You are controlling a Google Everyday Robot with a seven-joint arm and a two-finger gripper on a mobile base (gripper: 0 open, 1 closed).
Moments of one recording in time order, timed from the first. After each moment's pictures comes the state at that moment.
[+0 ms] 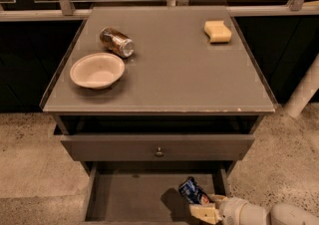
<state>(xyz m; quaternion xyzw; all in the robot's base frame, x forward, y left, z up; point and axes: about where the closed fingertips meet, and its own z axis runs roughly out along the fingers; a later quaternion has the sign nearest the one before) 0.375 -0.160 0.483 -0.18 0.88 0.29 0.34</state>
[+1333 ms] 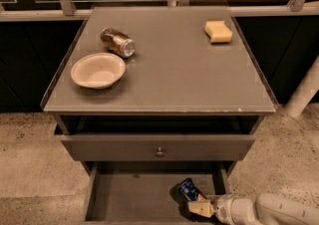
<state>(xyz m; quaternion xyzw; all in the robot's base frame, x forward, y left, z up) 0.408 -0.169 0.393 -0.14 0.90 0.31 0.27</state>
